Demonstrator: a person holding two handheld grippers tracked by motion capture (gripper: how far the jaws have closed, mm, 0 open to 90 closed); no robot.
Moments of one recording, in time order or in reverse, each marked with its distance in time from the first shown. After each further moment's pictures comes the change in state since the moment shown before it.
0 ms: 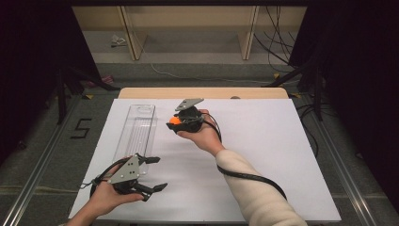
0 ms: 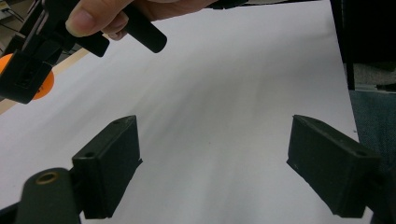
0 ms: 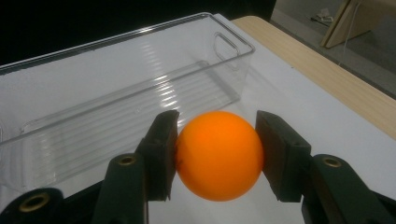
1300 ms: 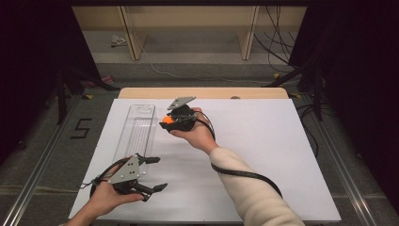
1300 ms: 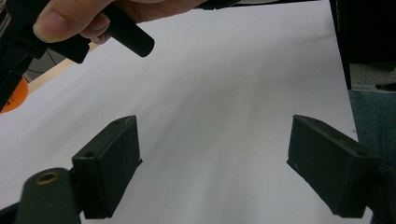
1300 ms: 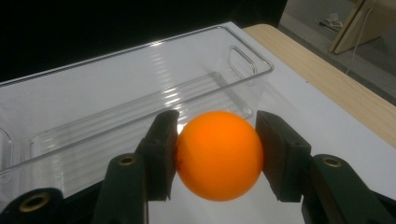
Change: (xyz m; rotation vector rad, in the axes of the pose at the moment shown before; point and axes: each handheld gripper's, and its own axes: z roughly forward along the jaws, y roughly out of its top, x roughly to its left) left arm 0.000 0.000 0.000 -0.001 -0.003 0.002; right arm 0.010 0.016 0.012 0.000 0.024 -0.026
